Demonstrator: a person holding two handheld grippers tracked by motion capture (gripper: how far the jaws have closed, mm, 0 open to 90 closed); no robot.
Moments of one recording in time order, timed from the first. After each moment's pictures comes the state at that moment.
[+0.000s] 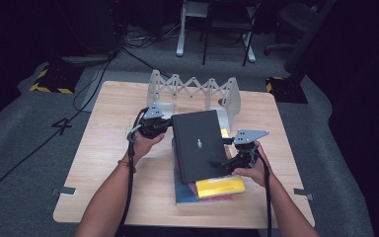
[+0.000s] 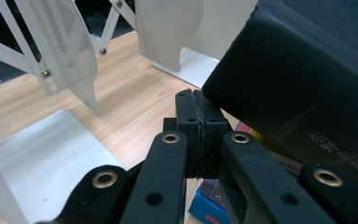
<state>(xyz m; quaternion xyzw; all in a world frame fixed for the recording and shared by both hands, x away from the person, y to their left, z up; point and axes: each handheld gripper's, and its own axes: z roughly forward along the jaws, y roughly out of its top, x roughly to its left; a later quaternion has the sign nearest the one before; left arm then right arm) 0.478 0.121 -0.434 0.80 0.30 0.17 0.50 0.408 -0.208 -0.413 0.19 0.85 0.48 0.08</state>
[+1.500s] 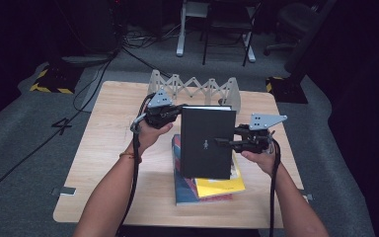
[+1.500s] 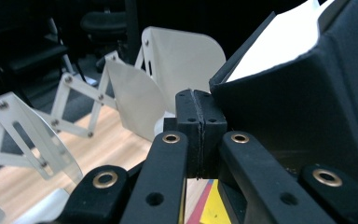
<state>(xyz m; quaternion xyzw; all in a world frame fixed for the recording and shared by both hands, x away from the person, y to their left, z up) 0.460 0.099 -0.354 0.78 0.24 0.19 0.55 0.417 -0.222 -0.355 0.13 0.82 0.56 0.08</state>
